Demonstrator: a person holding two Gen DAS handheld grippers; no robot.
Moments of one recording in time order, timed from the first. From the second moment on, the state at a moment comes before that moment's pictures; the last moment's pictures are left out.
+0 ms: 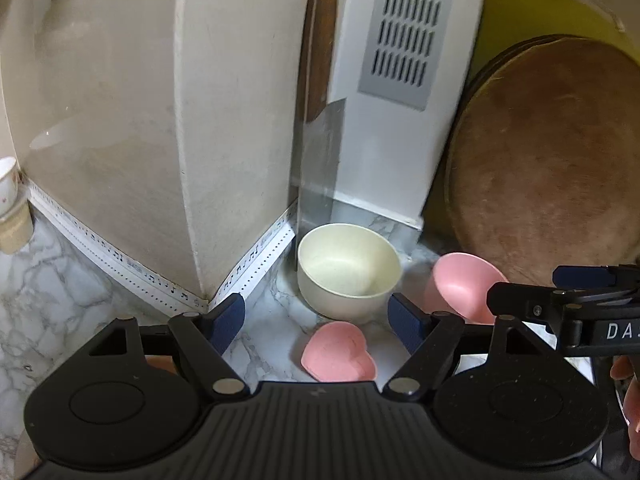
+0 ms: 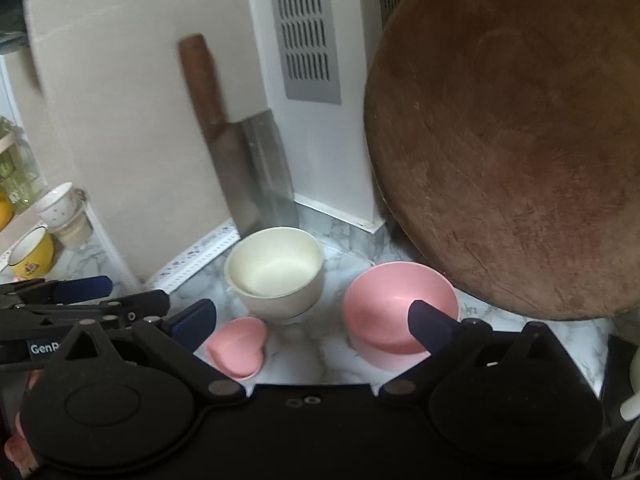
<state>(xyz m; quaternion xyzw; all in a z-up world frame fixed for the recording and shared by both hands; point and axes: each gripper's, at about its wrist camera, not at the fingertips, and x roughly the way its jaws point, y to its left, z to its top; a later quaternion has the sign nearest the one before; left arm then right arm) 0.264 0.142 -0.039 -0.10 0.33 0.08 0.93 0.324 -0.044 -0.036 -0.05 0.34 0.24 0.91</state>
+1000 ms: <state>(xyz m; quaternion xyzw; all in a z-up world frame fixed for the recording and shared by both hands) 0.378 0.151 -0.085 -0.12 0.41 0.13 0.89 0.449 0.006 -0.089 -0.08 0.43 0.26 0.86</state>
